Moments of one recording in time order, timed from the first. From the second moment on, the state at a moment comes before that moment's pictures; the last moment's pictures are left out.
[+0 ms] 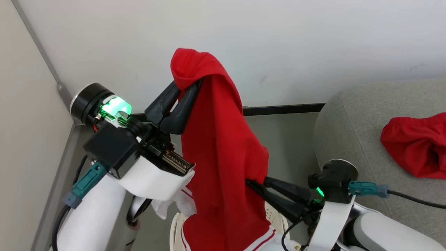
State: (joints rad) left arm -0.54 0.19 -0.40 -0.05 -0.22 -0.12 -0.26; right arm -0.45 -0.54 0.90 -0.05 0.73 0.13 0.04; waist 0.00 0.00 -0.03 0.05
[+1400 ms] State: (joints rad) left arm -0.27 0.20 -0.25 0.28 -0.33 -0.02 -0.23; right arm -0.32 -0.65 0.42 0.10 0.73 0.13 -0.19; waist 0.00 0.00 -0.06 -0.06
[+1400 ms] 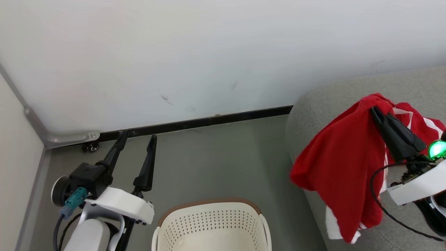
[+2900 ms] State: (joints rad) left arm -0.20 0.16 -0.18 0.16 -0.27 0.08 -0.25; right arm -0.37 -0.57 0.21 -0.09 0.61 0.13 -0.03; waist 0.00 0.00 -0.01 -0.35
